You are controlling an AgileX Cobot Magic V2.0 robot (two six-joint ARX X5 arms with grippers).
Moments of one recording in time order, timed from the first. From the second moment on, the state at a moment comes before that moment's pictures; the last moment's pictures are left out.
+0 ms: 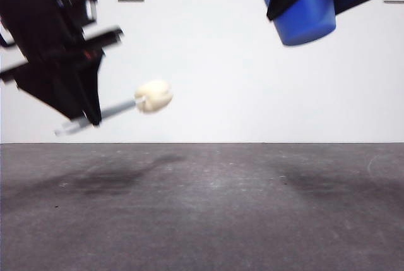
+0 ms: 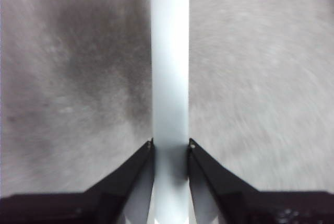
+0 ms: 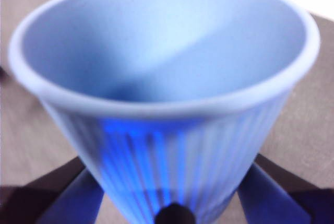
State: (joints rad) left arm -0.38 1.51 1.07 -0.61 0.13 -0.20; right arm 0.74 1.02 0.85 -0.34 0.29 0.00
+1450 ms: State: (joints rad) left arm -0.47 1.66 1.07 -0.50 0.06 -0.40; right arm 0.73 1.03 0.85 -0.20 0.27 0.03
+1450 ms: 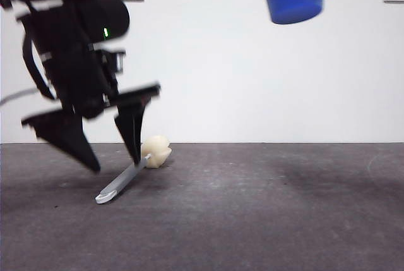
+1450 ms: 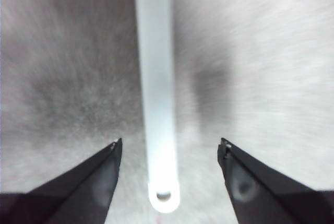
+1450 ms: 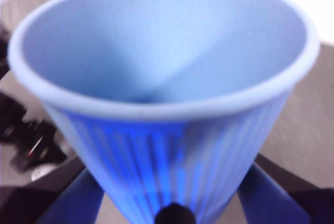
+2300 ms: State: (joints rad) left arm -0.47 1.01 1.07 -0.69 0.06 -0.25; right arm 0.43 1.65 0.71 0.46 0.00 0.04
